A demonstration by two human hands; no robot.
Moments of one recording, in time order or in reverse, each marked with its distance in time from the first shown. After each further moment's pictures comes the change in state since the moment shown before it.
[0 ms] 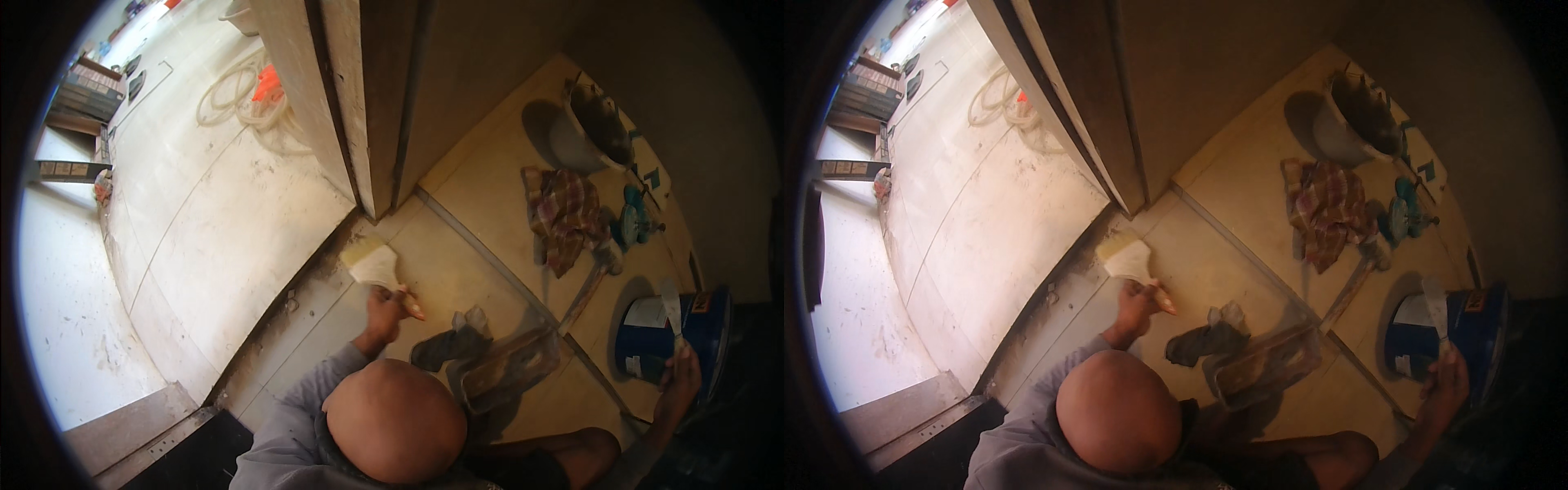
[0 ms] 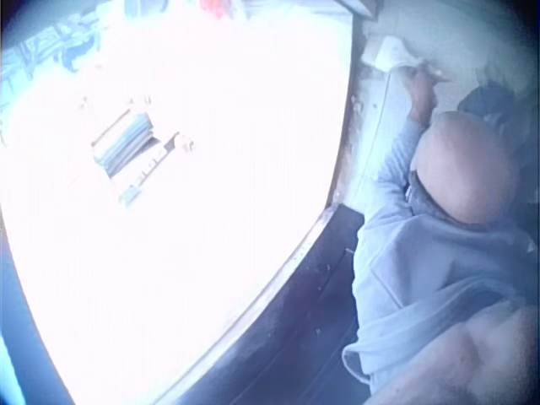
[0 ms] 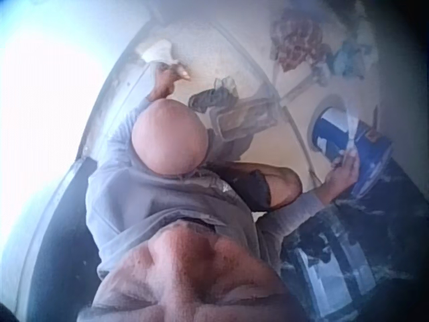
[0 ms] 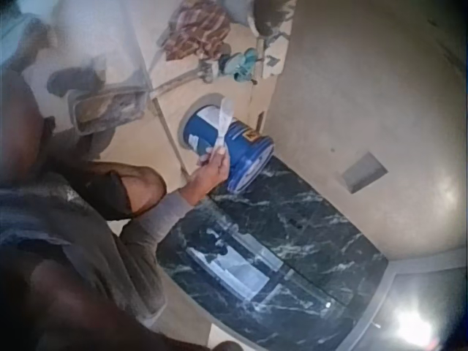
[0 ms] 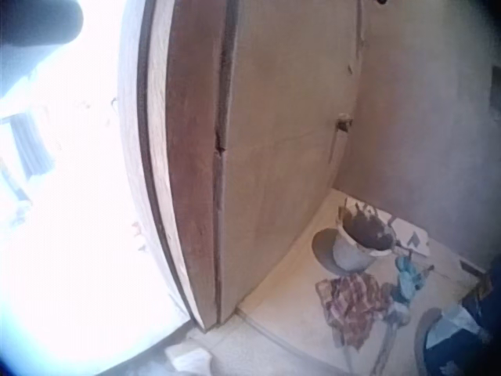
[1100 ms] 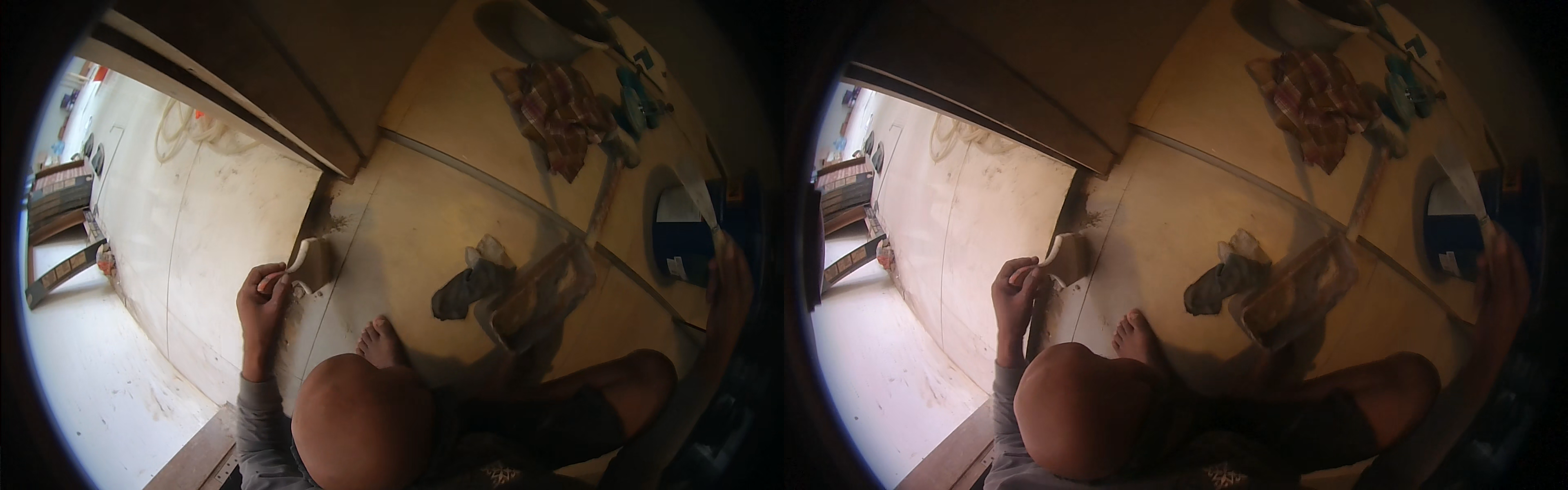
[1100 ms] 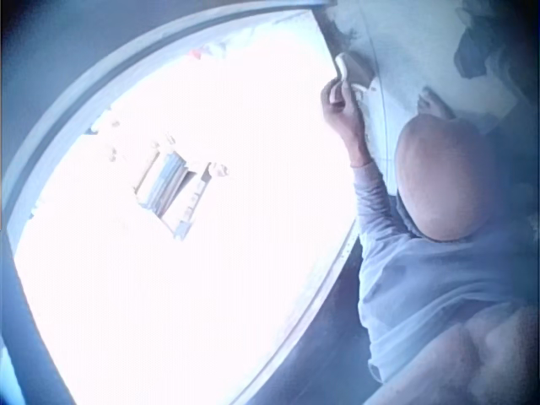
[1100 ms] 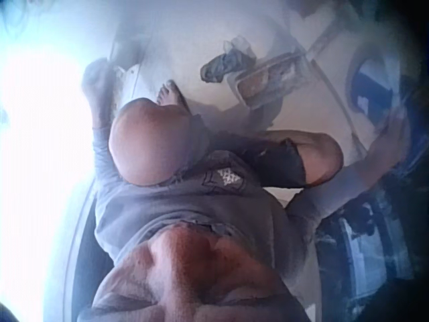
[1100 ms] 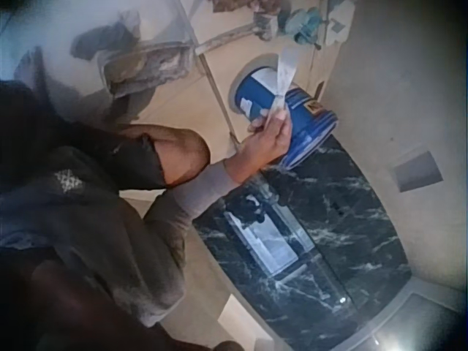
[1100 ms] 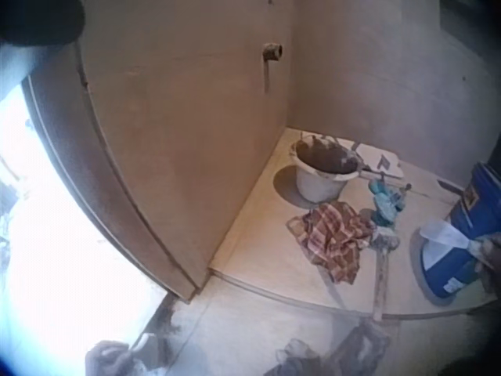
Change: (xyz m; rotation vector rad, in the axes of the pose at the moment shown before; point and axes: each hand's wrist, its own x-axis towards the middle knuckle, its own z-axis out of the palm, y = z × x) left_hand -0.083 0.192 -0.054 0.997 0.149 0.247; right_hand -0.002 -0.002 0.015 -0.021 0.101 0.081
